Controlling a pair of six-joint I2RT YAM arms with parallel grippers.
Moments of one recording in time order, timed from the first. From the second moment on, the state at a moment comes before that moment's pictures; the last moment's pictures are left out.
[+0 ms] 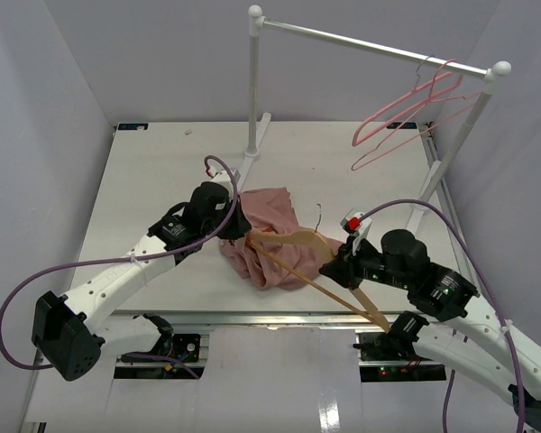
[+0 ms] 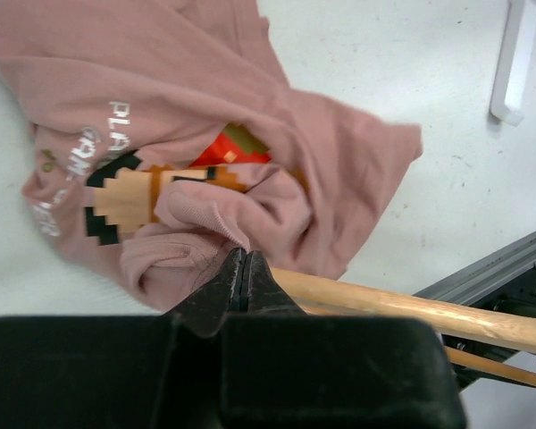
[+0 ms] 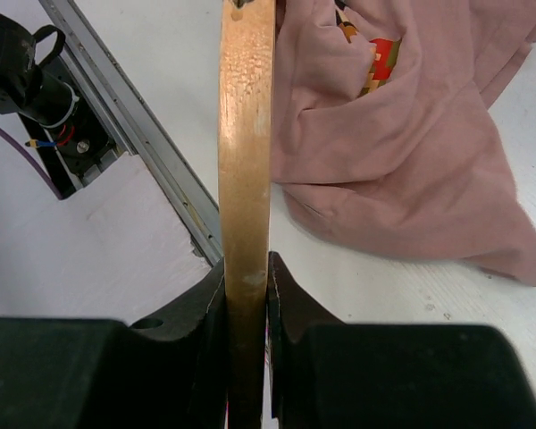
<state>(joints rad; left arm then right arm) -0.68 1.16 0.95 -0.42 -0.01 -0.55 0.87 0.59 0.72 -0.56 -0.23 0.21</state>
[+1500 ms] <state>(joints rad) -0.71 1.18 1.25 -0.34 0.52 -0.61 0.92 0.81 0.55 0.24 -0.16 0.29</state>
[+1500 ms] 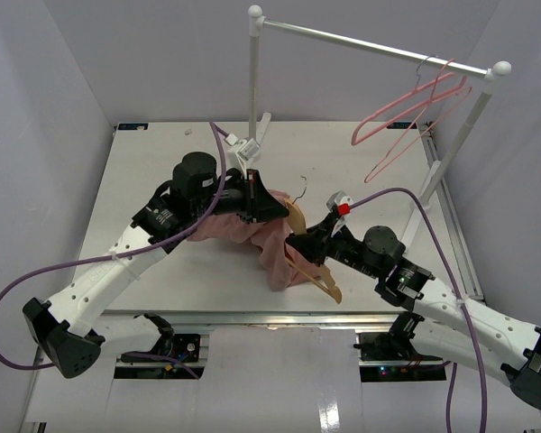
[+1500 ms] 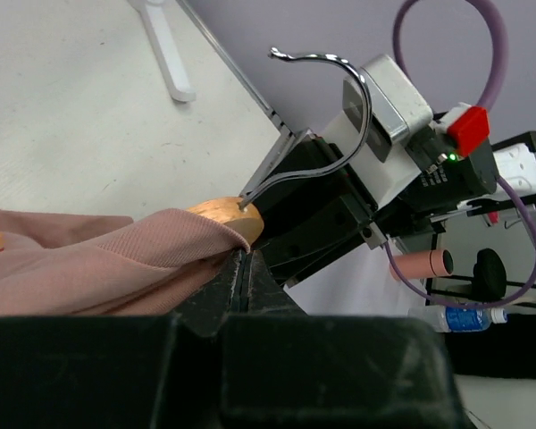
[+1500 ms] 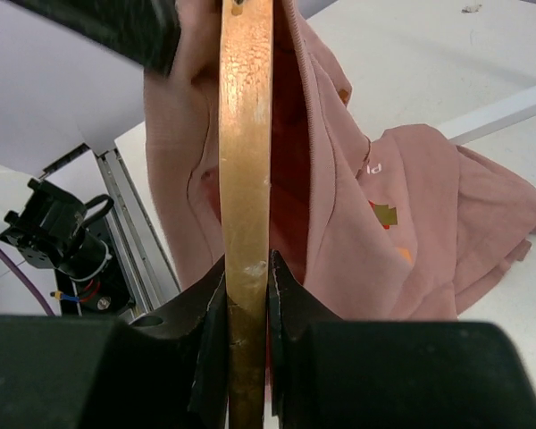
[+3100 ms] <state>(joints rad) -0.80 1.30 1.36 -0.94 0.58 0.43 0.93 0.42 0.19 0.43 -0.36 0.27</state>
